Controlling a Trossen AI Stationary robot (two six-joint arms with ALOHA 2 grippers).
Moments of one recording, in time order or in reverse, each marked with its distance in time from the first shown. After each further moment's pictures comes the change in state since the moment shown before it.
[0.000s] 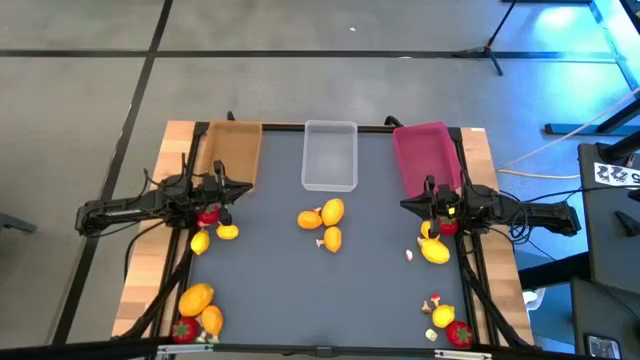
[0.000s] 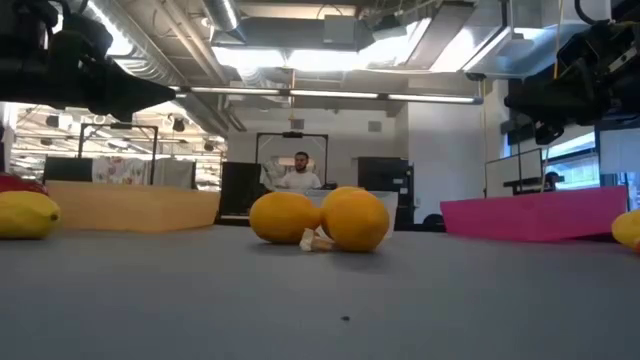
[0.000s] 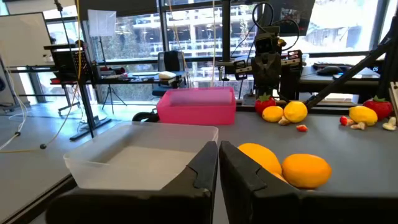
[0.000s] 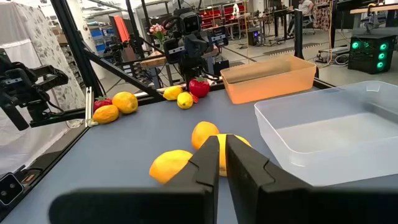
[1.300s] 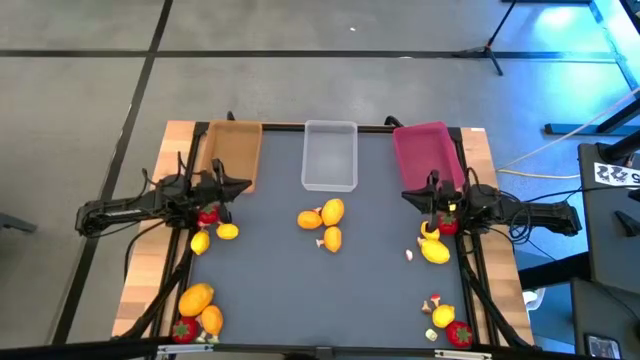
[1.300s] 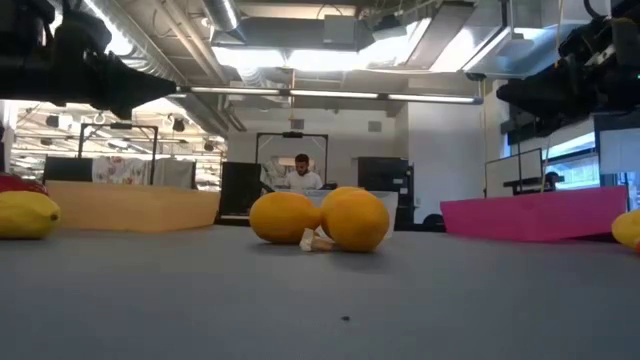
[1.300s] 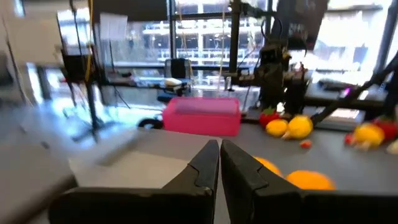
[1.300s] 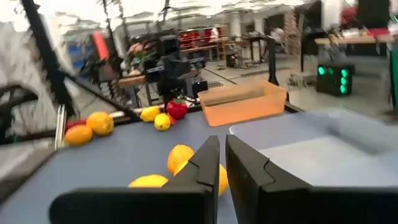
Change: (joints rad) left arm 0.003 0.000 0.000 0.048 -0.024 -0.082; right arm 0.000 0.011 -0.005 0.117 0.107 -0.006
